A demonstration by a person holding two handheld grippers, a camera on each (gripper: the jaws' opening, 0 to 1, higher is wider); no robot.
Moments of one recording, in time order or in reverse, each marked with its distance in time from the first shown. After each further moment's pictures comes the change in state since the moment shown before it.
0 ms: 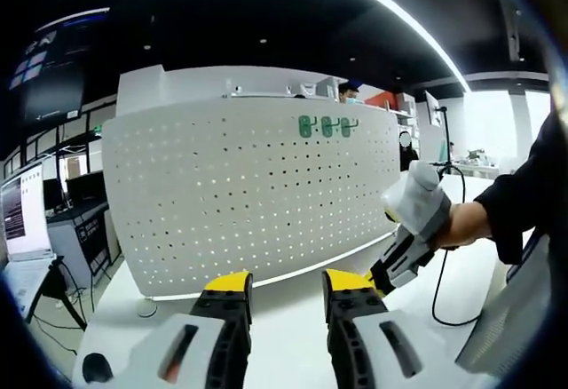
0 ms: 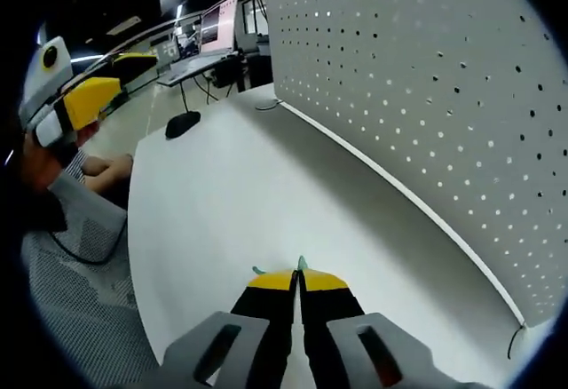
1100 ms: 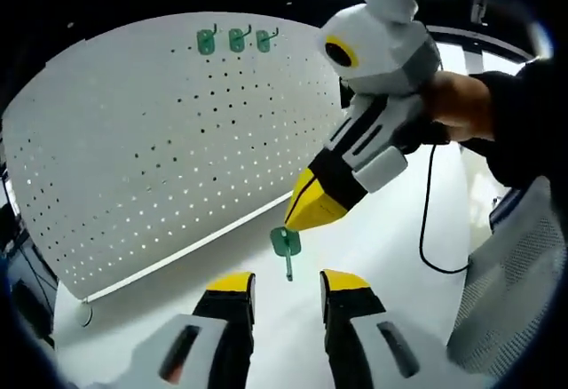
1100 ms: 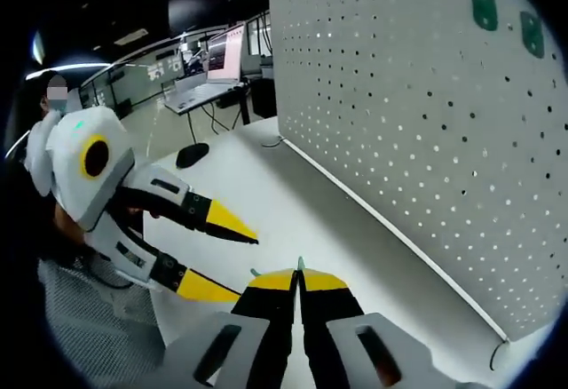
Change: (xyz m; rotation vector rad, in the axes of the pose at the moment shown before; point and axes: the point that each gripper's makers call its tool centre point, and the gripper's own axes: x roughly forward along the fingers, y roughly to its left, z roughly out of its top) left arm 0.068 -0.082 -0.077 0.143 0.289 -0.294; right arm -0.037 0.006 0.040 -0.024 -0.105 -0.003
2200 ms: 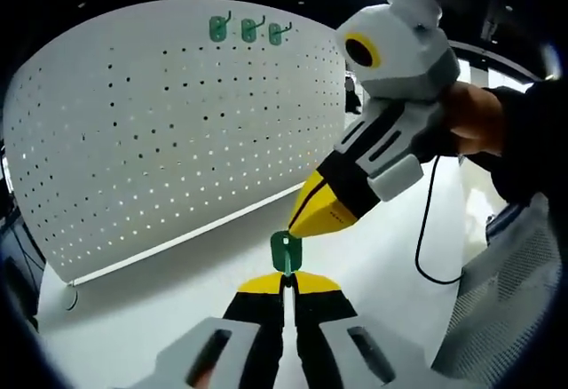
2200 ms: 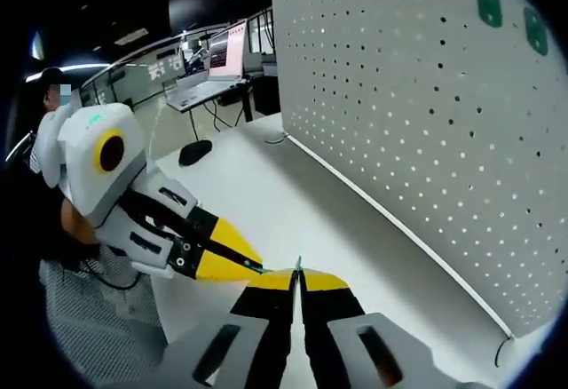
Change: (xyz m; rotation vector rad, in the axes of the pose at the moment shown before) left arm -0.001 0.001 -0.003 -0.093 -0.002 -0.024; right arm 0.005 0.005 -0.006 0.009 0.015 0.013
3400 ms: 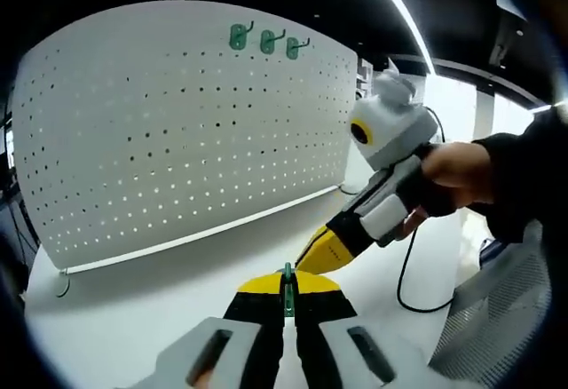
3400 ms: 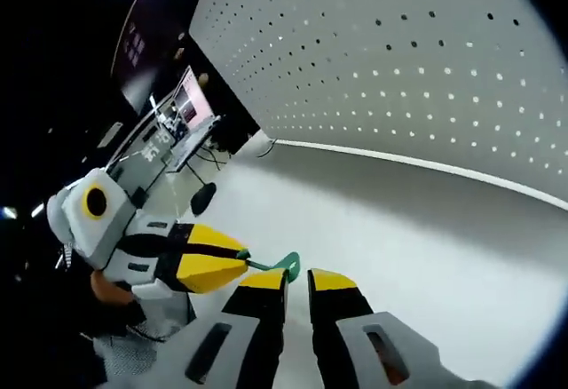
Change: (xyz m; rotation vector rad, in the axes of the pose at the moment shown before) left arm -0.003 0.002 0.010 -0.085 -0.068 -0.010; right arm 0.017 -0.001 -0.025 0.515 -0.052 0.167
